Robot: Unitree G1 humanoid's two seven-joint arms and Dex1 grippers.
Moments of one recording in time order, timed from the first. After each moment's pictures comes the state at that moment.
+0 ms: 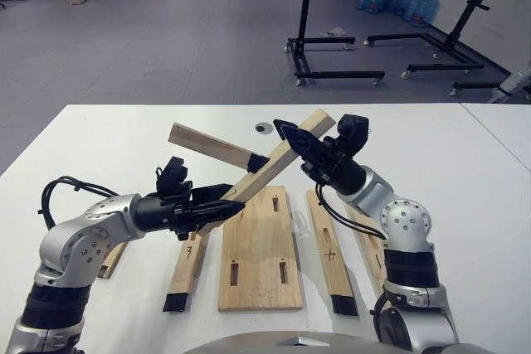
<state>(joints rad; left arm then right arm) -0.10 0.64 0.08 -0.36 -0.96 0.80 -1.08 -0.32 -0.15 -0.11 -0.16 1.20 0.79 0.84</state>
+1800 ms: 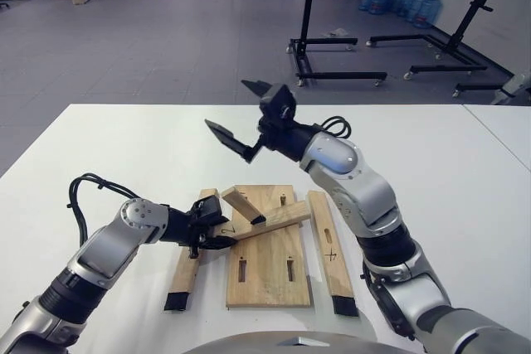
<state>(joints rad) -0.16 0.74 -0.35 -0.28 -0.23 0.61 -1.01 -0.60 -0.16 0.36 -0.30 0.27 0.46 0.39</state>
